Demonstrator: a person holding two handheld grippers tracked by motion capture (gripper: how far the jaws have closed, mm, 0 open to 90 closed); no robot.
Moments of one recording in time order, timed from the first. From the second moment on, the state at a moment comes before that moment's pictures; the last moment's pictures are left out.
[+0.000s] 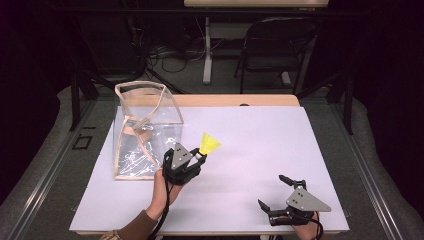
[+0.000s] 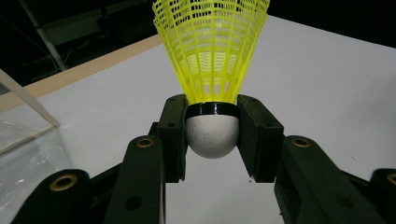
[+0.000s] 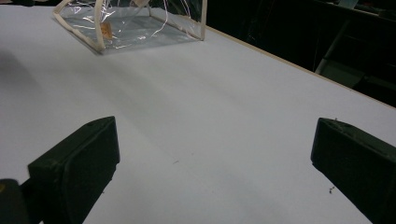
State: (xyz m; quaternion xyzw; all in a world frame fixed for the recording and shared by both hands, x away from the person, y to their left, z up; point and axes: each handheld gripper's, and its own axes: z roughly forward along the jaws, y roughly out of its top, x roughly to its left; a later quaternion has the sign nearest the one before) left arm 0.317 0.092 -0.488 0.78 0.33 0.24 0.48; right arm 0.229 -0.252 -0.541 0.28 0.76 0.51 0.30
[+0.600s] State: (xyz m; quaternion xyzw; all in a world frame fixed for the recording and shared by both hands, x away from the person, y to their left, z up) left arm 0.337 0.088 -0.477 0.77 0.33 0.25 0.48; right arm 0.228 -0.252 -0.541 0.28 0.76 0.50 0.30
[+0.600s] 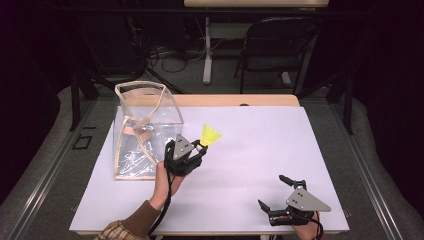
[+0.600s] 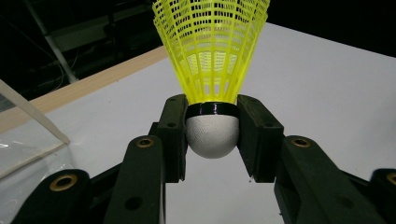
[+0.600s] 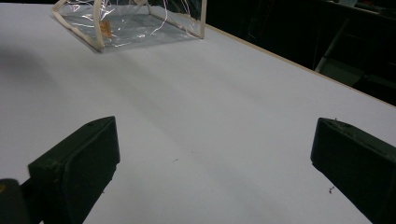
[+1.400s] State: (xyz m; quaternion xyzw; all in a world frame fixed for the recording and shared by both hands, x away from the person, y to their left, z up) left arm 0.358 0.086 -0.461 0.76 0.34 0.26 0.48; right arm 0.229 -0.252 -0.541 0.28 0.76 0.50 0.30
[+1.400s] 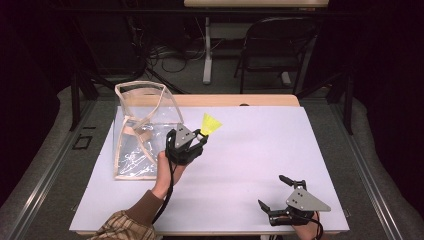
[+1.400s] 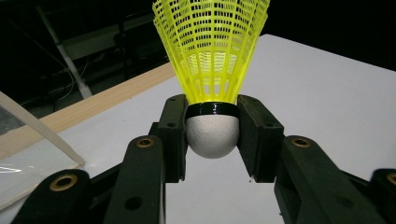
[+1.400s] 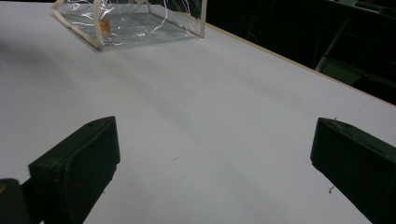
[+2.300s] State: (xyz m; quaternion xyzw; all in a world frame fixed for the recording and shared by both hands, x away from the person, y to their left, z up) left arm 0.377 0.100 -0.441 0.75 0.35 0.28 0.48; right arm 0.228 -0.252 -0.541 0.28 0.76 0.50 0.30
